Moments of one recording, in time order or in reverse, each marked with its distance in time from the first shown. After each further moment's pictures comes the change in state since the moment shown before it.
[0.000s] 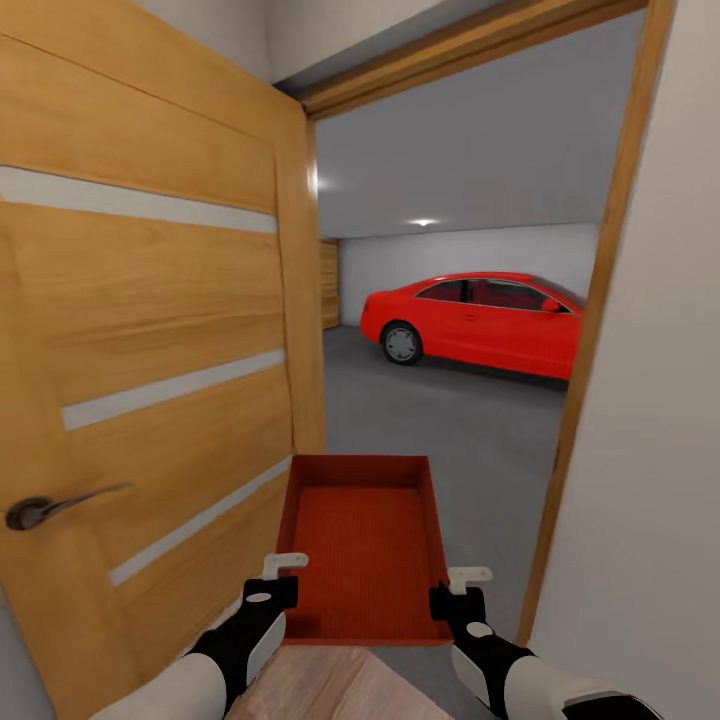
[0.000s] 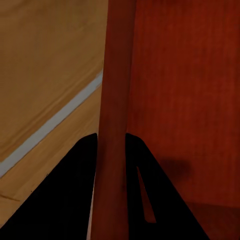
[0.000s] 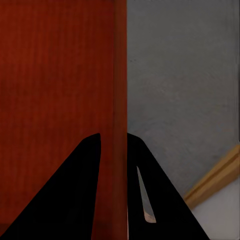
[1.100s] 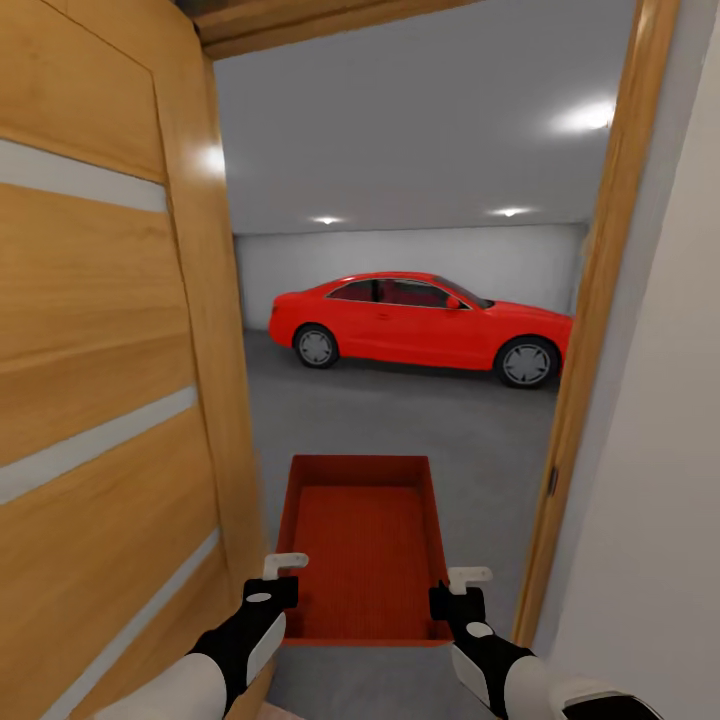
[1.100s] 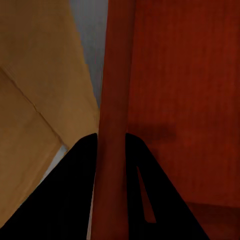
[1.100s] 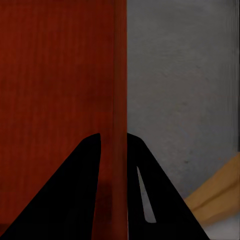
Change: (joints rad) left arm 0.000 0.000 -0.001 0.000 0.001 0.000 0.001; right arm 0.000 0.000 0.000 0.000 0.000 0.000 0.001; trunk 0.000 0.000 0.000
